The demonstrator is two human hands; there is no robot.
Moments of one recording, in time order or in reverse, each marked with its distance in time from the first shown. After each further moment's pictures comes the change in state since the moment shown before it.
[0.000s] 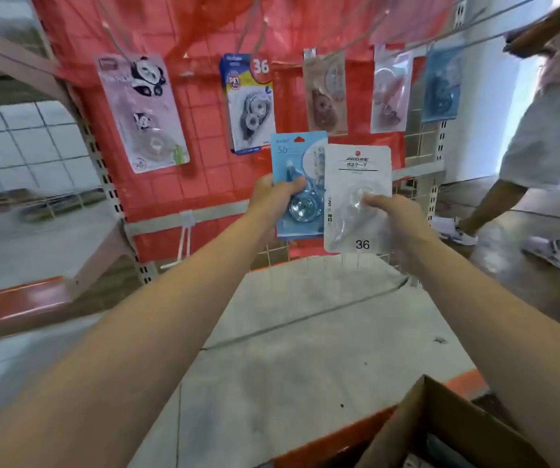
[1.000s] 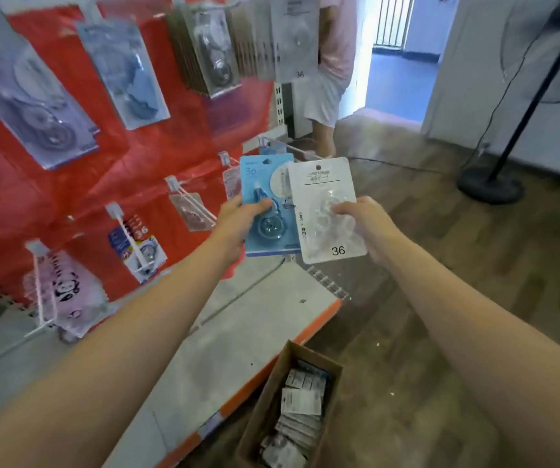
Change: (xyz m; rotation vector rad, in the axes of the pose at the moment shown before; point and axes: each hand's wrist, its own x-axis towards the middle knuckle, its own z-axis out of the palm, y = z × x) left_hand 0.005 0.380 0.187 -0.058 -0.276 -0.407; right_hand -0.036 -0.455 -0.137 -0.212 0.249 0.346
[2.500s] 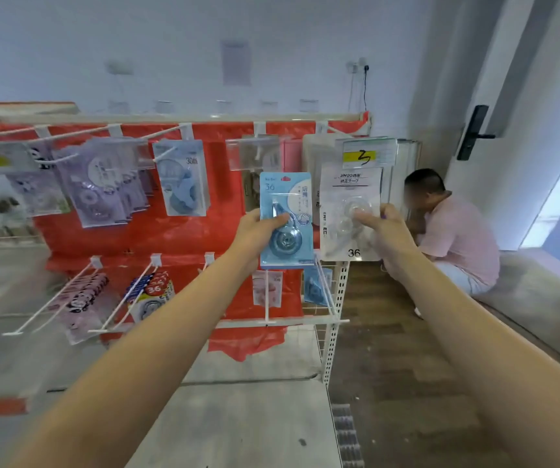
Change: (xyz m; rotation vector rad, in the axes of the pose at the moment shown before) left_hand 0.167 0.146 0.131 -0.156 0.549 0.224; right_hand 0.314 -0.194 -0.044 0.058 -0.516 -0.350
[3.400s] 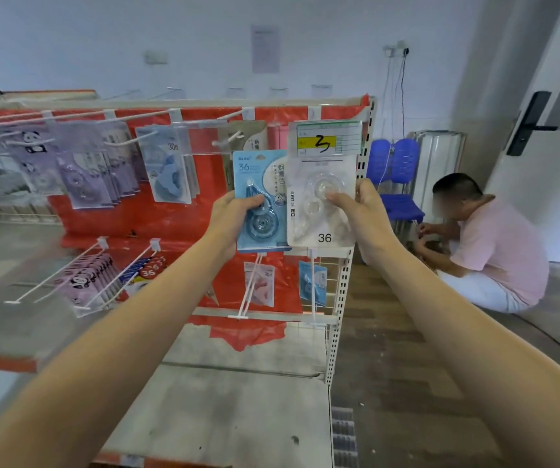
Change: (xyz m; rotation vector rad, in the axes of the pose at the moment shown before) left_hand 0.017 -0.007 0.042 -0.054 0.228 0.101; right_hand 0.030 -0.007 -0.026 -0.056 -0.241 -0.195
